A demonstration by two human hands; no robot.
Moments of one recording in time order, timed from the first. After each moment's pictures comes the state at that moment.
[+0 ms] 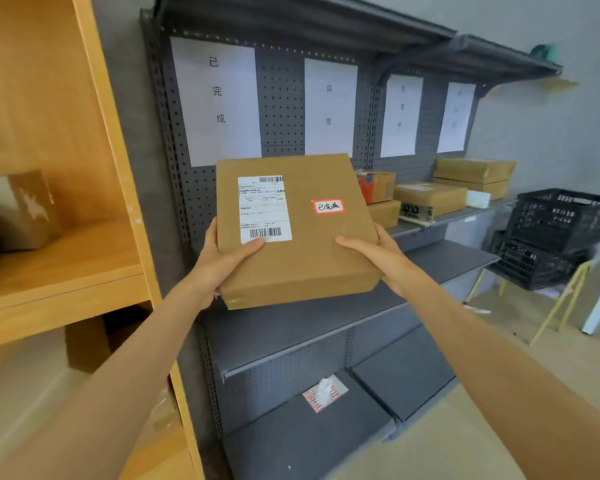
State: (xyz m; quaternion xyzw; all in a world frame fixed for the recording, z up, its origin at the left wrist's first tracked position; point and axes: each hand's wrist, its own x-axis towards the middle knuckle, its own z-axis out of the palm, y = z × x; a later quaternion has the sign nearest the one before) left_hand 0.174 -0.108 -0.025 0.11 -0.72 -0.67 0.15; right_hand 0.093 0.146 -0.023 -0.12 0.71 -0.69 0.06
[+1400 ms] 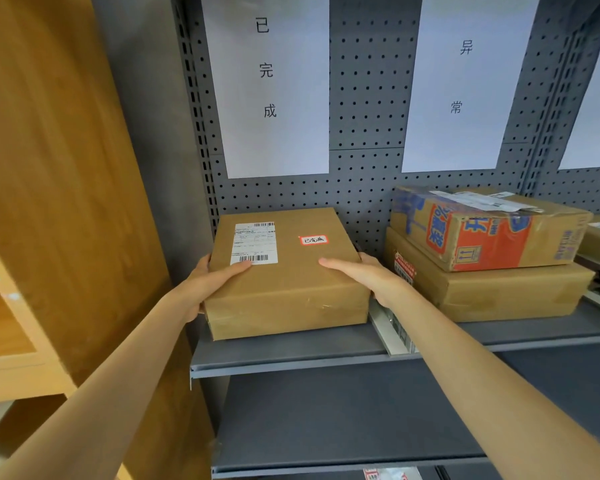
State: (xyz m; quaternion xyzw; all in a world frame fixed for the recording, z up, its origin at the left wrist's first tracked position) left_hand -0.036 -0.199 -0.043 0.40 -0.69 -0.57 0.17; right_hand -0.210 -0.005 -0.043 -0.22 0.75 -0.55 0.28
